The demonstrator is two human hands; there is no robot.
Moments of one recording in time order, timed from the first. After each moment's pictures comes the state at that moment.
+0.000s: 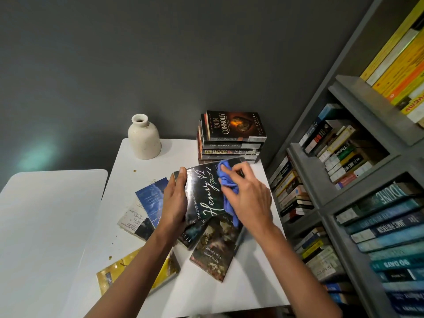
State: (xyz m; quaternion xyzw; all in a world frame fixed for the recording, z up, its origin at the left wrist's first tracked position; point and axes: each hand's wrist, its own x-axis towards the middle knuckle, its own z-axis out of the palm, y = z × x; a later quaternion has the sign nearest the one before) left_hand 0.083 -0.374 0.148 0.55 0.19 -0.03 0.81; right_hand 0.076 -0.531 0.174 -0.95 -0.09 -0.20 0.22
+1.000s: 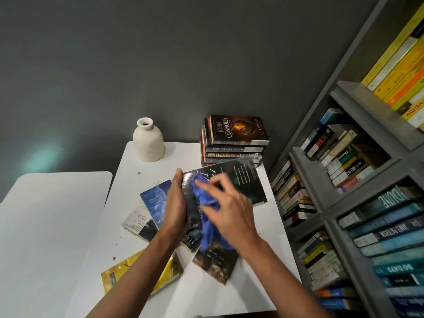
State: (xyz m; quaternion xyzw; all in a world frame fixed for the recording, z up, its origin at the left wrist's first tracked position) left_hand 0.072 -0.373 0.164 0.48 0.13 -0.10 0.86; right_hand 0.049 -0.494 0.182 -0.93 -0.19 -0.15 0.29
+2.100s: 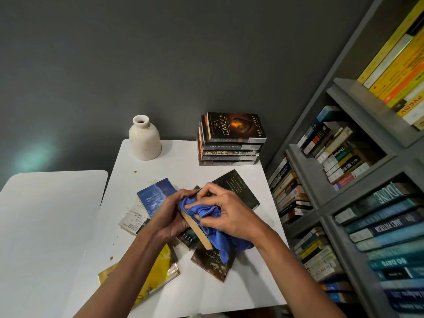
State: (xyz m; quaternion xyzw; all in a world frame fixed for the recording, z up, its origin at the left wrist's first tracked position) left_hand 0.074 -0.345 0.145 0.34 0.13 -0.31 0.88; right_hand 0.059 -0.508 0.191 -0.86 -0.25 0.13 0.42
